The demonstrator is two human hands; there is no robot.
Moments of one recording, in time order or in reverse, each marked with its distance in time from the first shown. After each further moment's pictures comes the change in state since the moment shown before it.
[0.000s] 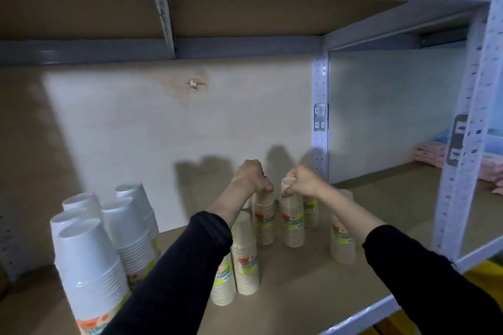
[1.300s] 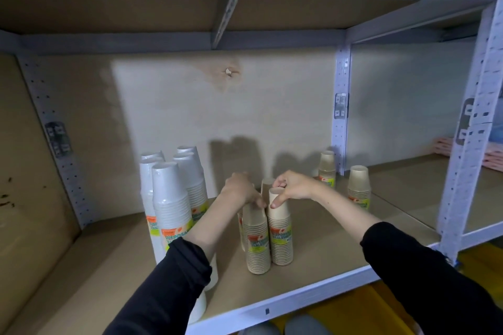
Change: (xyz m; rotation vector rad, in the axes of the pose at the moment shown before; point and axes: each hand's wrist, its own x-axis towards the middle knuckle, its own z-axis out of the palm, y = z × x) left_hand -0.123 -0.066 -0.015 0.075 -0.114 -0.222; right_hand -0.077 -0.053 0.054 0.017 -0.301 -0.172
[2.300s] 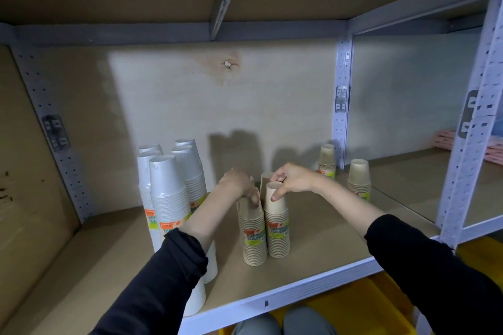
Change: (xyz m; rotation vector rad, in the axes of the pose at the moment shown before) left_hand -0.005 0.002 -0.006 0.231 -0.067 0.075; right_hand 0.000 0.000 -0.002 0.004 -0.011 -0.009
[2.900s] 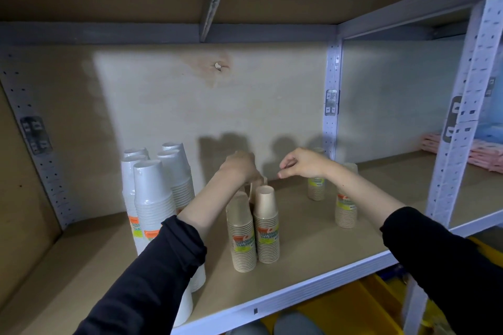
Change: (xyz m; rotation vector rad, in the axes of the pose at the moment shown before) left_hand 0.012 0.028 -0.025 -0.094 0.159 0.048; right_hand -0.014 0.008 -0.048 -0.046 0.198 -0.026
